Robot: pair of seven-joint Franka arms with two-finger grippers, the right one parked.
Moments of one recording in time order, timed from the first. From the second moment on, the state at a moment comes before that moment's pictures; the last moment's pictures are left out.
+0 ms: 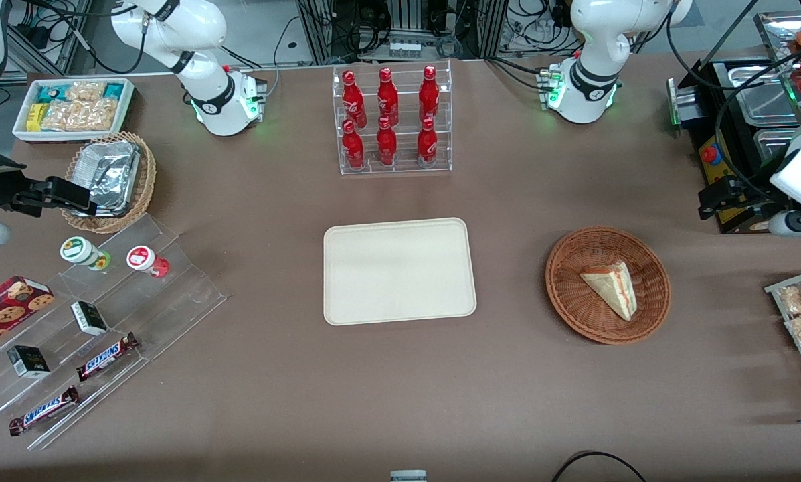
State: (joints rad) arm 0.04 0.04 -0.06 -1.59 0.04 1.61 0.00
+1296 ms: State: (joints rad) arm 0.04 0.00 -0.09 -2.22 0.00 2.33 -0.46
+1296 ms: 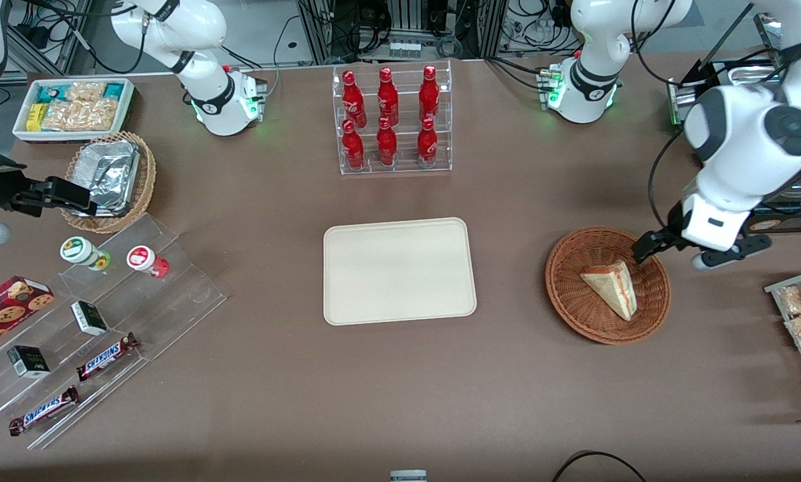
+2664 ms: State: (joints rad) arm 0.04 0.27 -0.10 -2.26 0.00 2.62 -0.69
